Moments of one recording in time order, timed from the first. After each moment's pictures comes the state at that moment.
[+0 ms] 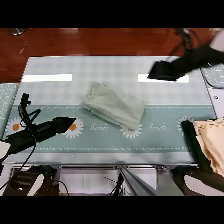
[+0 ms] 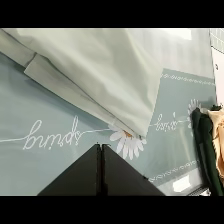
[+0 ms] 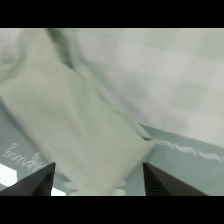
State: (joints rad) left arm -0.10 -0.37 0.33 0.68 -0.86 -1.45; right arm 0.07 -1.21 1.32 -1.14 1.29 1.54
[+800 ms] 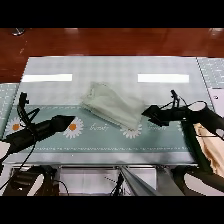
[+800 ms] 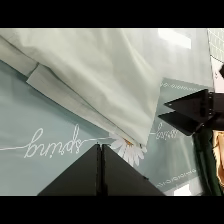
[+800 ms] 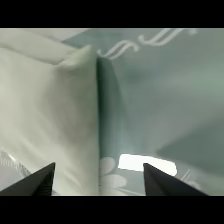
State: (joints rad) left arm -0.10 -0.37 0.33 0.68 -0.83 -1.45; right arm 0.01 -1.26 0.59 -0.62 0.90 1.33
